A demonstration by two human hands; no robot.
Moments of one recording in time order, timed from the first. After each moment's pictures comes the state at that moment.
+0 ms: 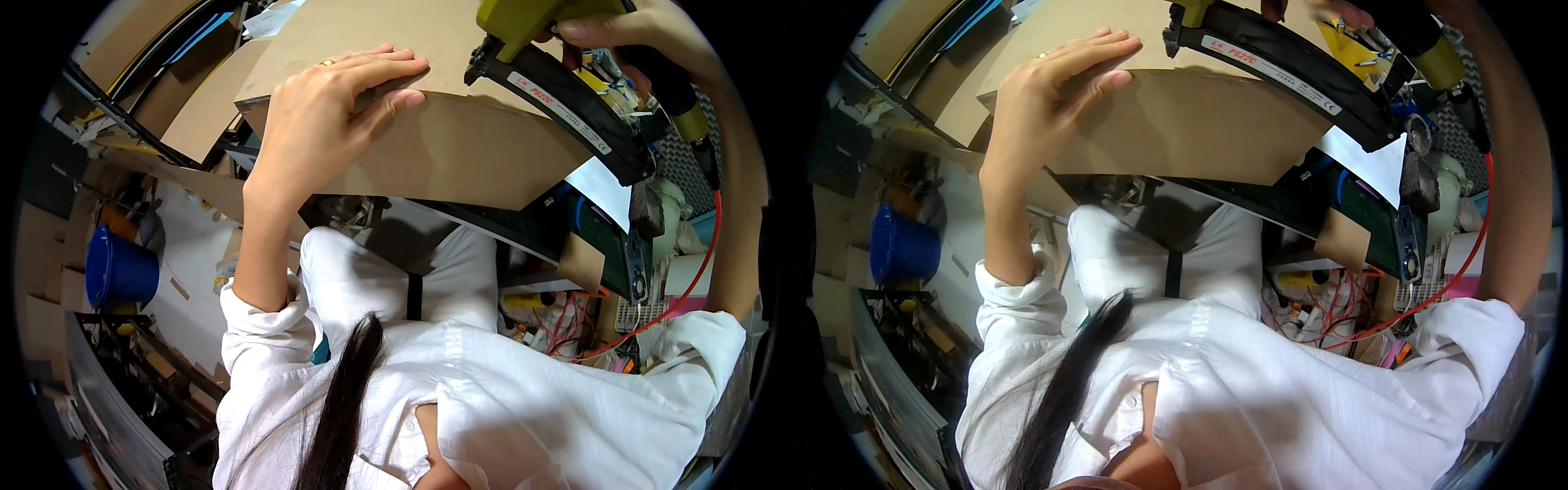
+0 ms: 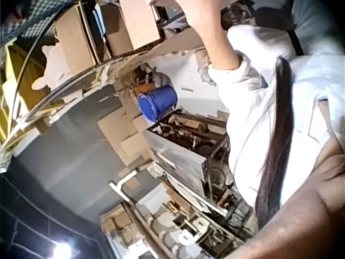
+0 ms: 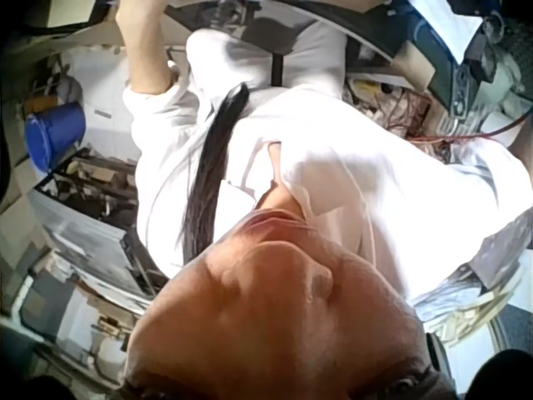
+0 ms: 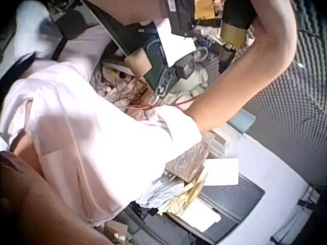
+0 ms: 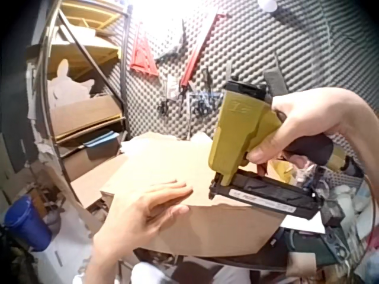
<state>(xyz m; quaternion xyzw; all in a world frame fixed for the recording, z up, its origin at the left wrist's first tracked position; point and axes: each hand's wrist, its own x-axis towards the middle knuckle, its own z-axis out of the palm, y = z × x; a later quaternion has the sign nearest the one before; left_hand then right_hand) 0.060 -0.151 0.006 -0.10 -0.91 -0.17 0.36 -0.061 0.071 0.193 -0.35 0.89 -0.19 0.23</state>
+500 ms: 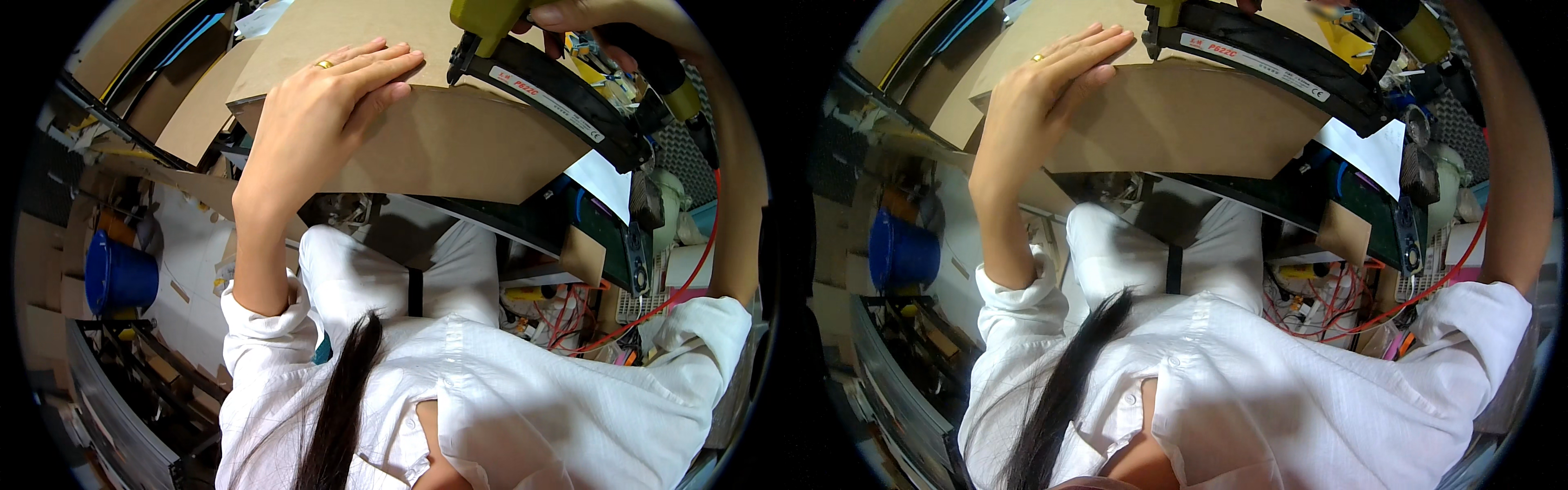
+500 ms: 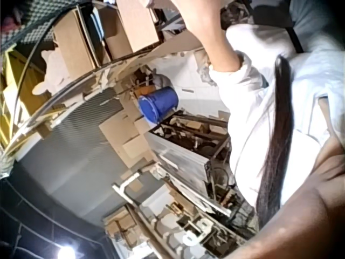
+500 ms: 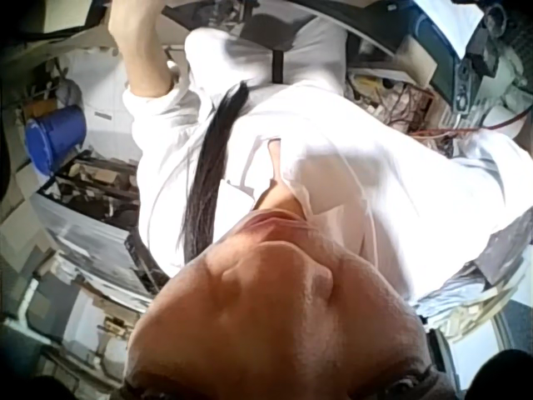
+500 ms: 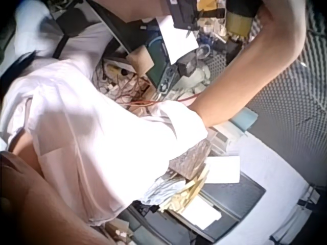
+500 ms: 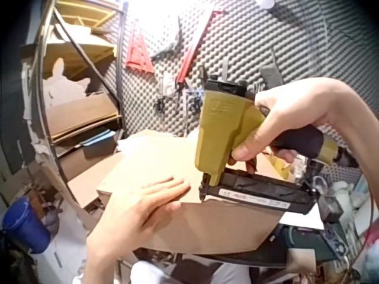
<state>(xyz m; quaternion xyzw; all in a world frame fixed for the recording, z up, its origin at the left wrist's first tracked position) 0.061 -0.151 0.004 -0.10 -0.91 -0.11 0.37 -0.057 0.057 0.192 -0.35 0.90 -0.16 0.22</state>
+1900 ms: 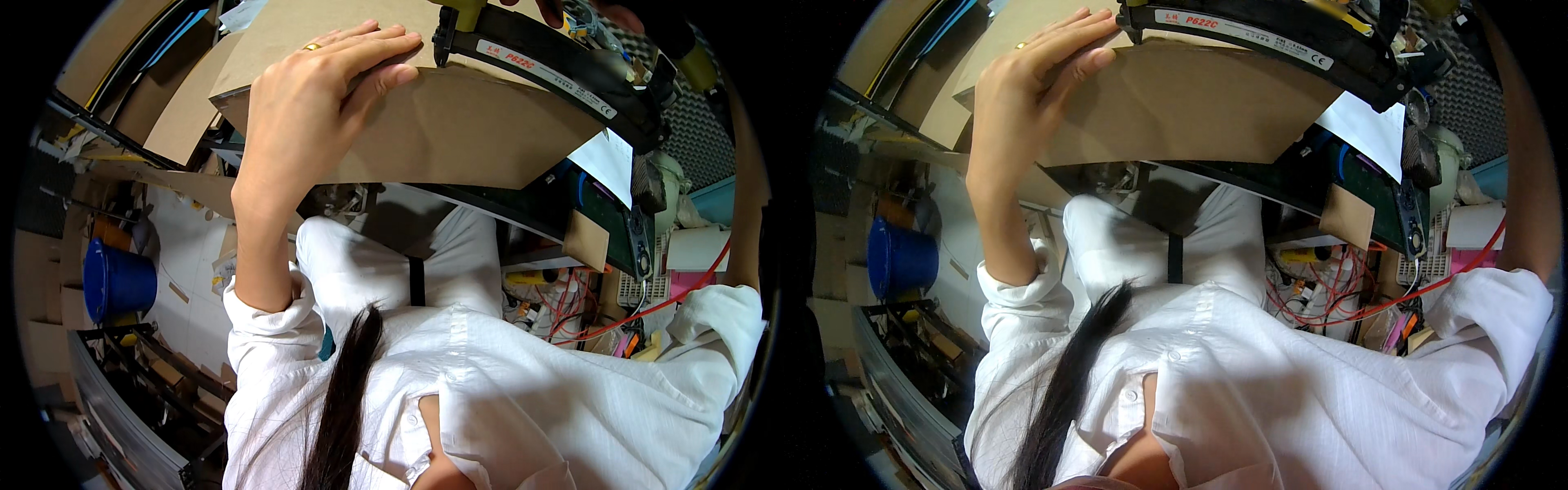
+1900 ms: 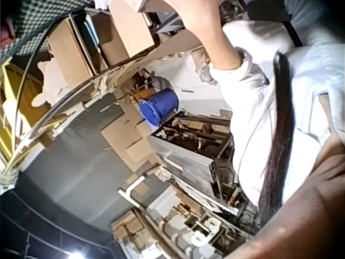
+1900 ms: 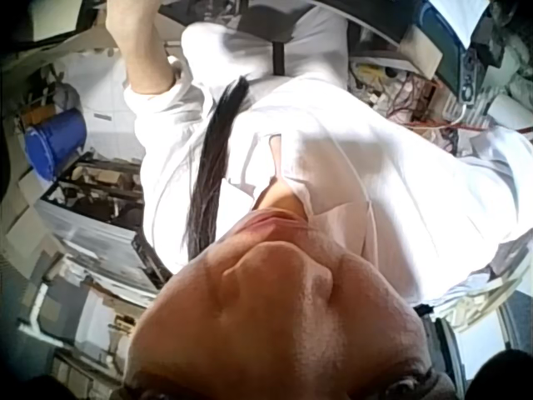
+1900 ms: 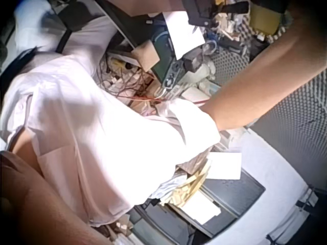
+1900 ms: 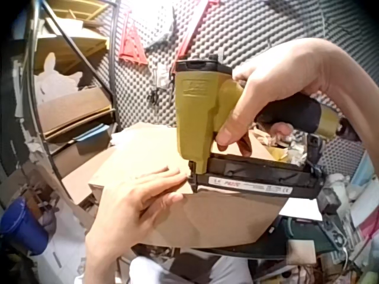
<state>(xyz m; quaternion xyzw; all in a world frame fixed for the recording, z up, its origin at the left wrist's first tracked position) 0.059 -0.149 -0.002 -0.10 -0.89 -0.11 0.43 -0.040 0.036 0.195 -0.38 0.90 -0.10 0.19</state>
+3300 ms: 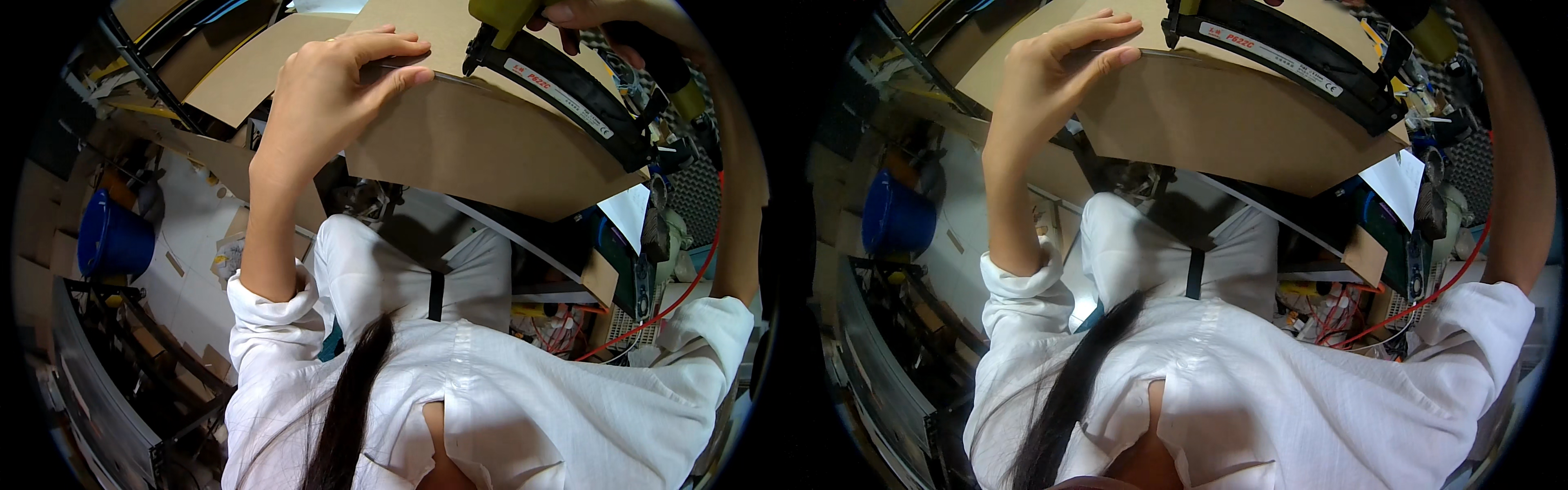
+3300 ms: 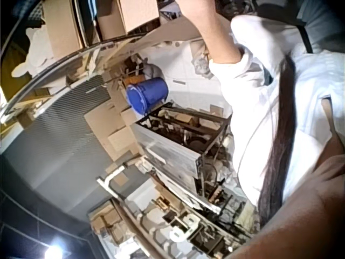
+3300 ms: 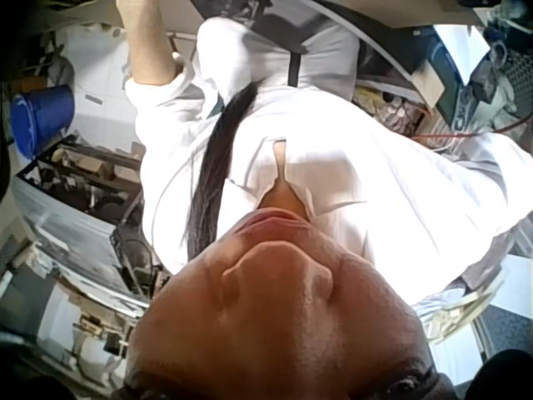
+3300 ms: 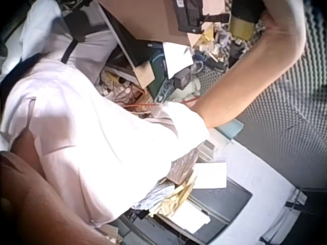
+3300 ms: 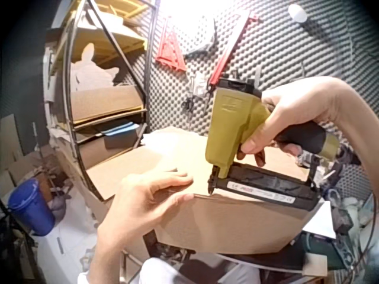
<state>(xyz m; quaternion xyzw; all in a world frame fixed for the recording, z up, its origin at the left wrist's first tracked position) 0.091 -0.223 -0.013 -0.06 -0.86 -0.24 0.44 -0.028 -0.024 0.199 -0.38 0.88 -0.14 0.25</state>
